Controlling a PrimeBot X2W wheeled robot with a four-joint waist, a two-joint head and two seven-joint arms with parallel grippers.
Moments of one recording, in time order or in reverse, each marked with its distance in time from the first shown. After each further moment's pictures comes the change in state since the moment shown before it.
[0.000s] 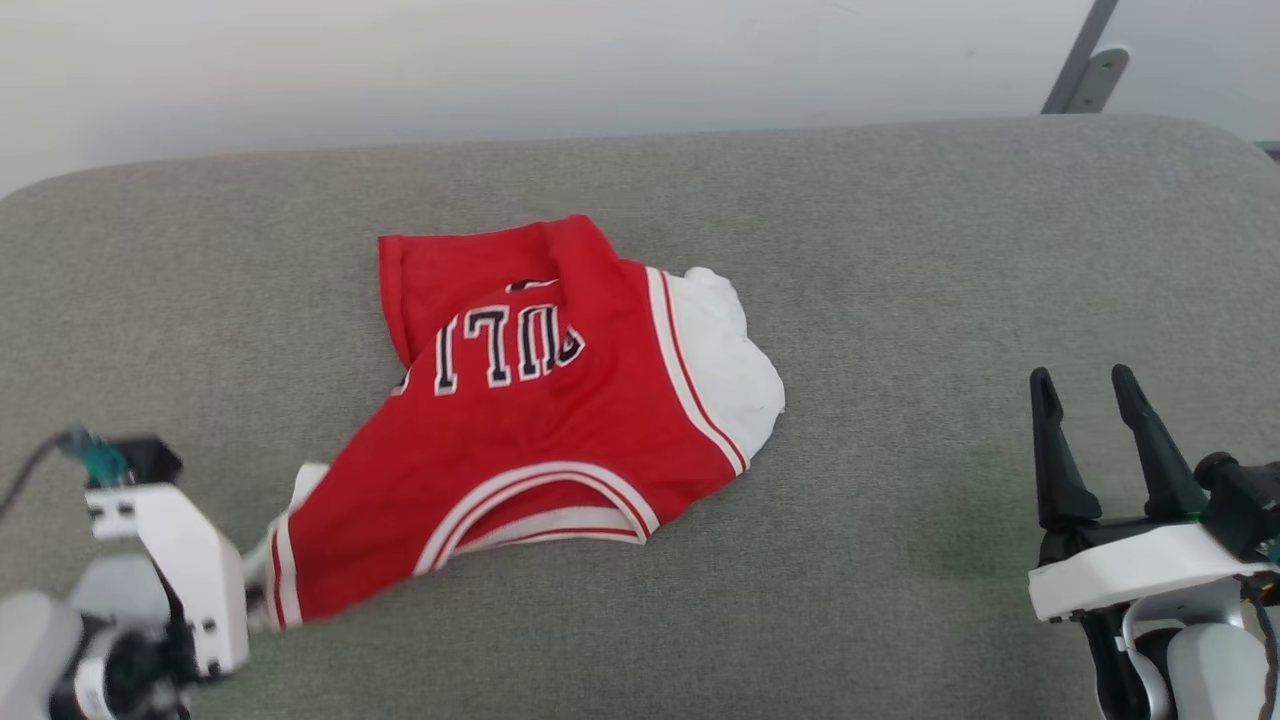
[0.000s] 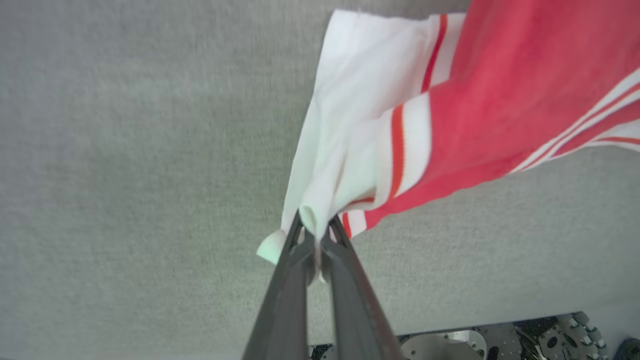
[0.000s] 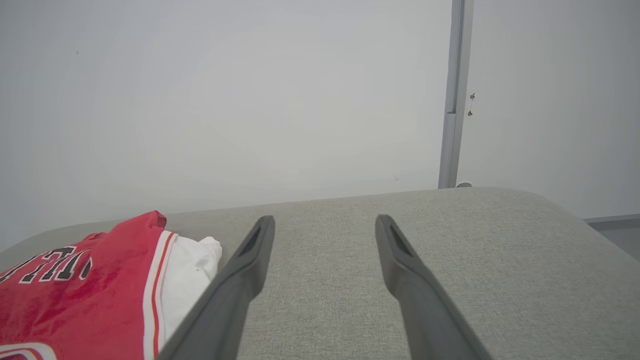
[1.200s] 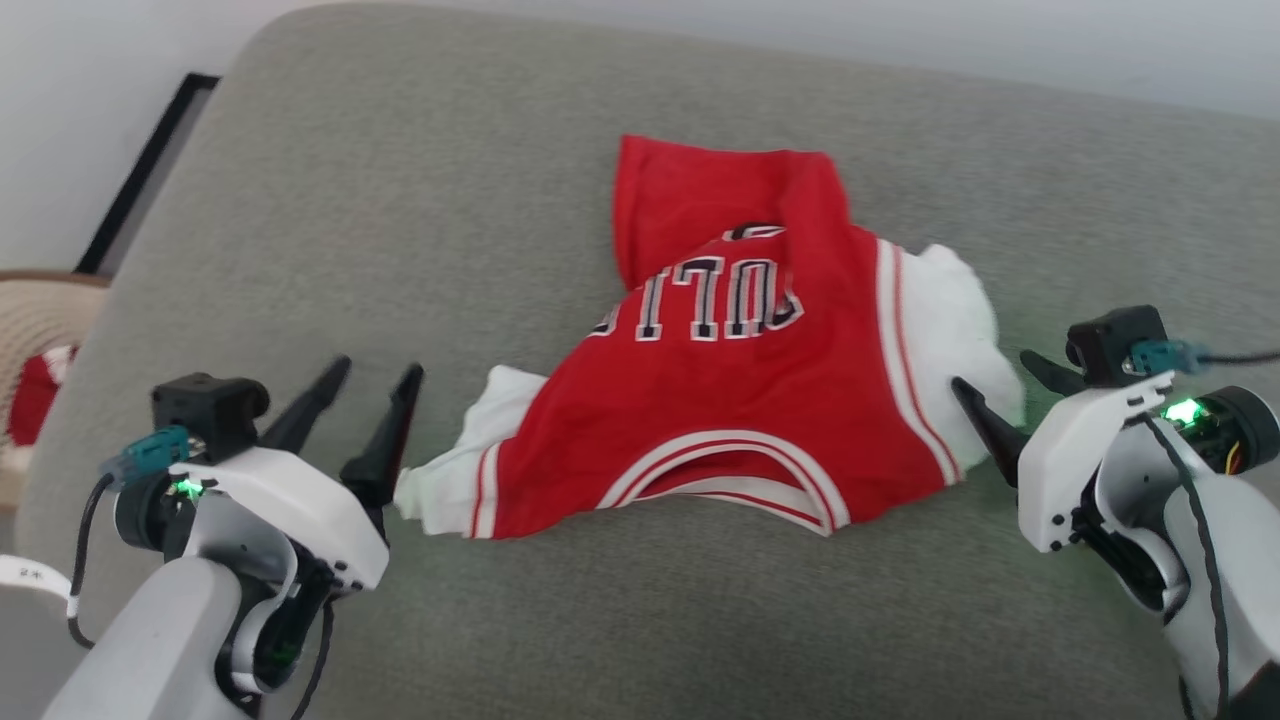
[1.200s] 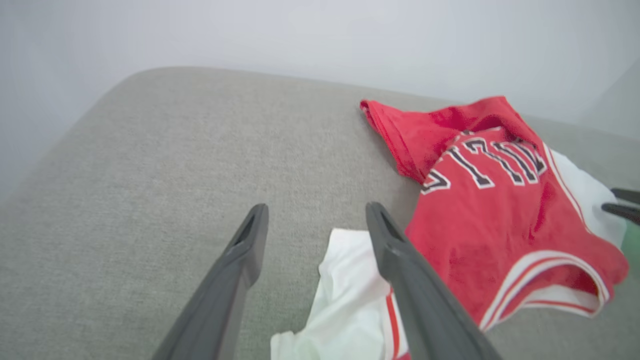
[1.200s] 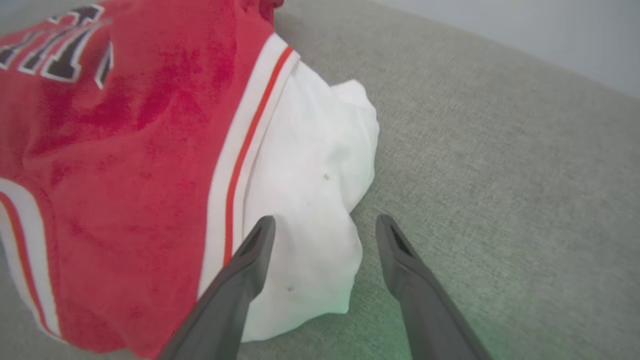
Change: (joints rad) left arm -0.052 -0.243 0.016 -0.016 0.212 -0.180 -0.743; right arm -0.317 -0.283 0.383 0.237 0.160 0.000 0.458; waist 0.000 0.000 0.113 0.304
